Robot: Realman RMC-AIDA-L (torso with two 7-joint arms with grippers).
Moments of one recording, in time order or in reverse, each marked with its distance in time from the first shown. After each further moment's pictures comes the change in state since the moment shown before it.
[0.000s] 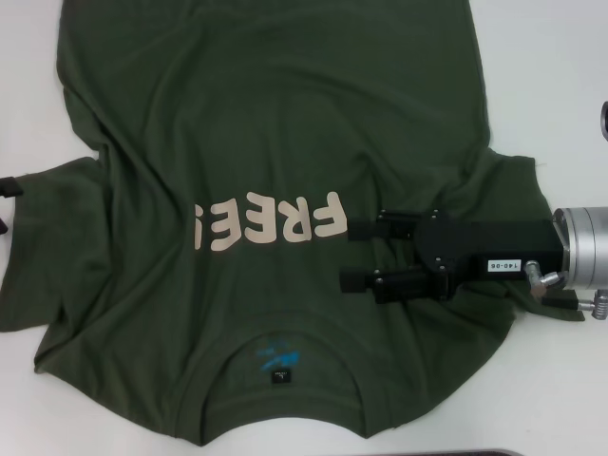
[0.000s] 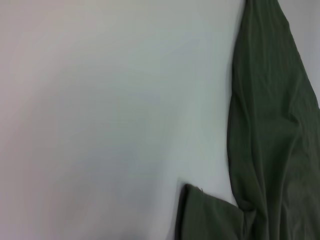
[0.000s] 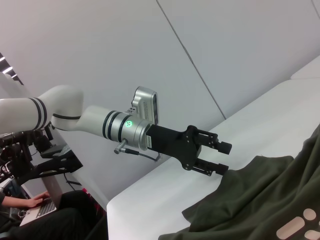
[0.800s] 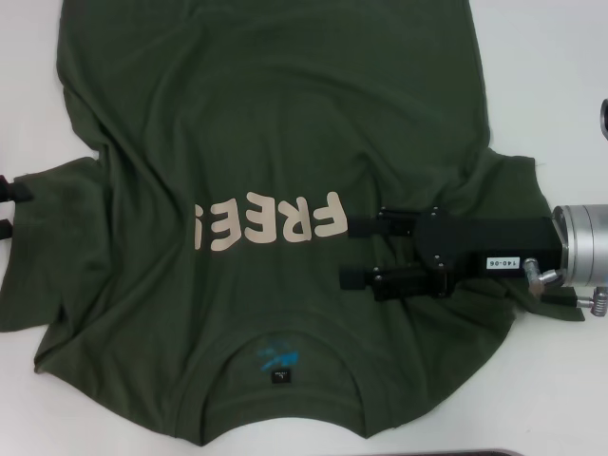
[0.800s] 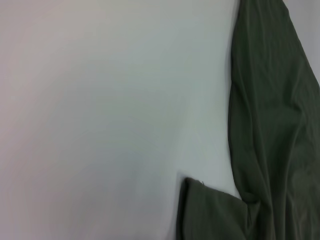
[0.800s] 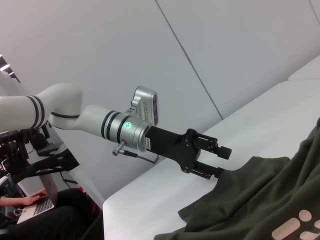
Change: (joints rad) left arm -0.002 -0.009 0.029 0.002 0.000 -0.016 0.019; right arm 0.003 0.000 0.000 -0.003 0.000 0.009 -0.007
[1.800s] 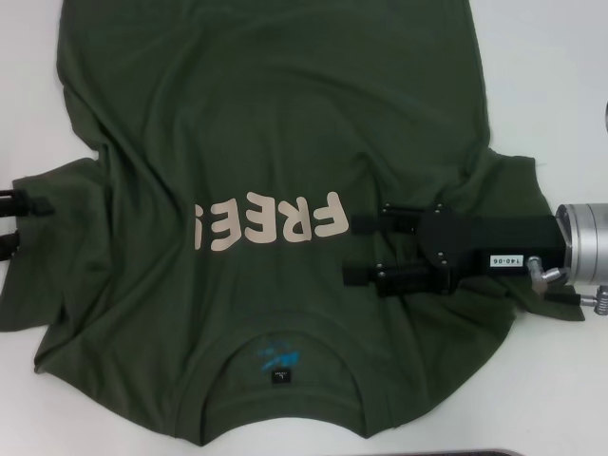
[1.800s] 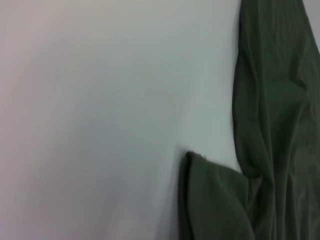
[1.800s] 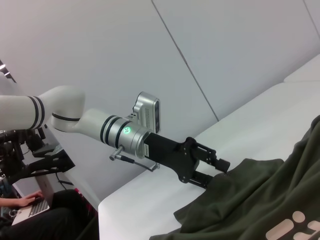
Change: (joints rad) left arm -0.026 0.023 0.019 0.098 0.005 -0.001 -0.010; right arm -0.008 0.000 0.006 -0.012 0.000 0.002 0.000
